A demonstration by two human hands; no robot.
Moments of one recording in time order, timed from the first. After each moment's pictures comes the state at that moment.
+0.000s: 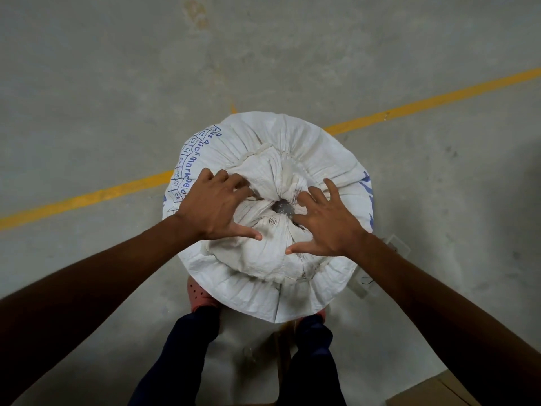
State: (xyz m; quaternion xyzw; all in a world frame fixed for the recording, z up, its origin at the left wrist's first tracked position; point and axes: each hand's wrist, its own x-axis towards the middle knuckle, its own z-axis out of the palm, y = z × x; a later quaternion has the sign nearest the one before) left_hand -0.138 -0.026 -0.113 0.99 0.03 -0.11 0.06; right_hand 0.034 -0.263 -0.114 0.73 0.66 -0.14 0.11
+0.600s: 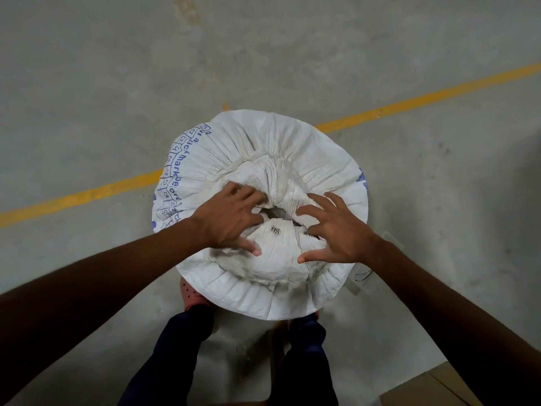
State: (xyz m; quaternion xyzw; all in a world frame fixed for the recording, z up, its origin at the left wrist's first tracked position) left_hand -0.119 -0.062 -0.132 0.98 -0.15 -0.13 0.01; right_hand 0.055 -0.314 -0.119 0.72 0.67 -0.19 -0.03
